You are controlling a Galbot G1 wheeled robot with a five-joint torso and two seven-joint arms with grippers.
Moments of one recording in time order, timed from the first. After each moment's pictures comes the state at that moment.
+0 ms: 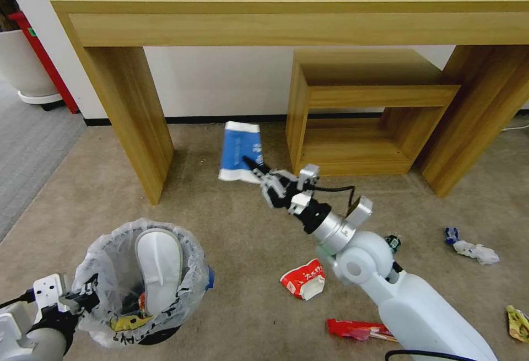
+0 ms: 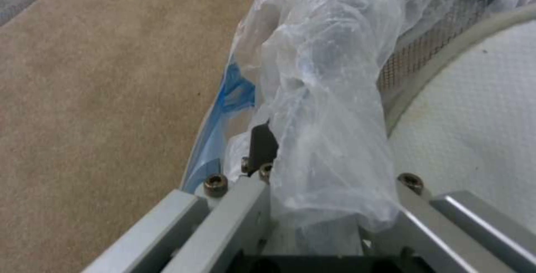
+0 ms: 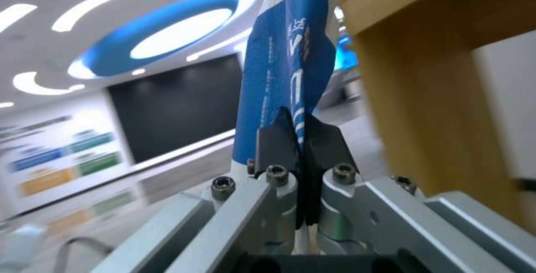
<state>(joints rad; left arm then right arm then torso) 1.99 -1.16 -0.99 -2.44 -0.93 0.49 -0.45 -0.85 1.05 -0.14 1.98 0.99 0.03 -0.38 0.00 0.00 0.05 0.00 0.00</state>
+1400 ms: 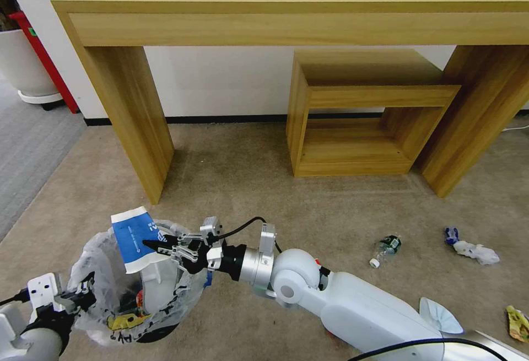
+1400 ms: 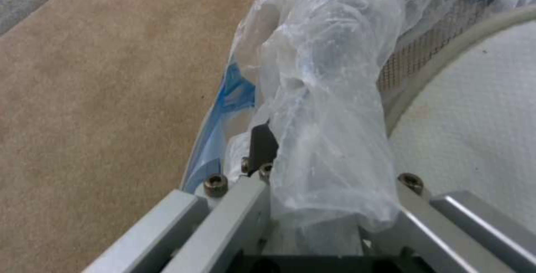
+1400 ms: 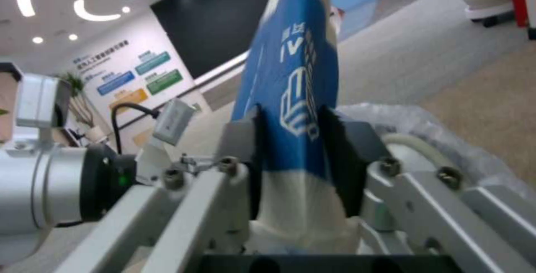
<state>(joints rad) 2.00 -1.16 -1.00 -2.45 -0.94 0.49 -0.45 -0.65 1.13 -0.54 1.84 1.03 -0.10 -0.29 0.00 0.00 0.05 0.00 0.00</state>
